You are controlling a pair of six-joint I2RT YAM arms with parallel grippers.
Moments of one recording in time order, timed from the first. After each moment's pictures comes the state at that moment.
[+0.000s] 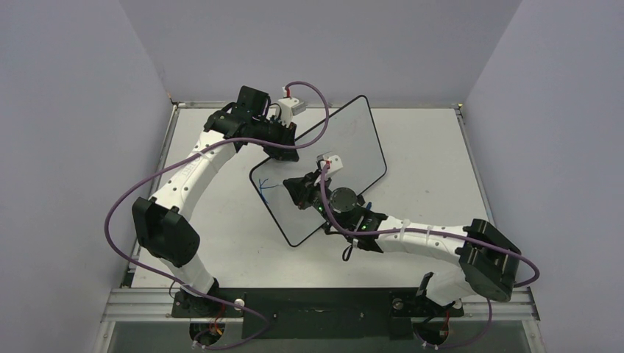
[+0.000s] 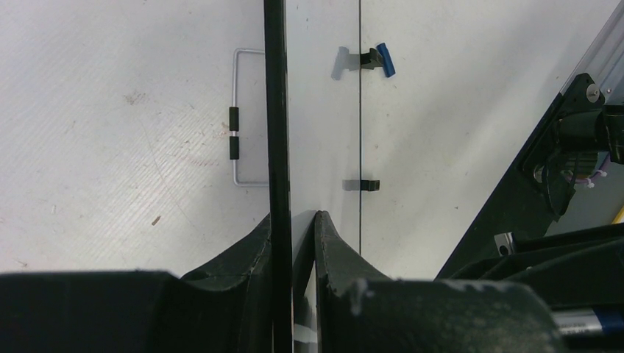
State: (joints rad) left arm -0.44 1.69 1.71 -0.88 0.52 0.12; right arm 1.05 1.42 0.80 0.62 0.31 0.42
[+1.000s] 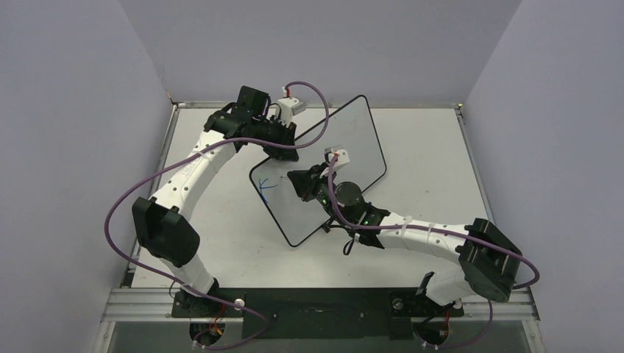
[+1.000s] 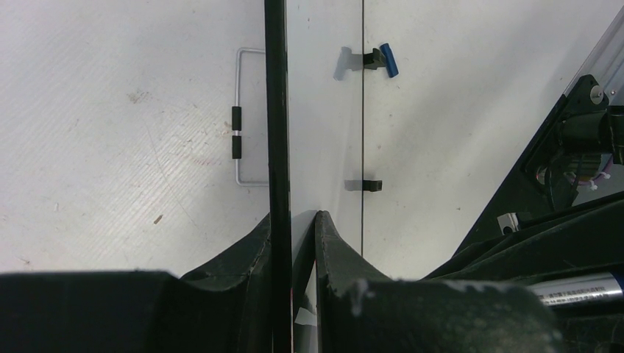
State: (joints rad) left arm -0.44 1.69 1.71 -0.88 0.51 0.11; right arm 1.00 1.41 0.80 0.63 0.32 0.46
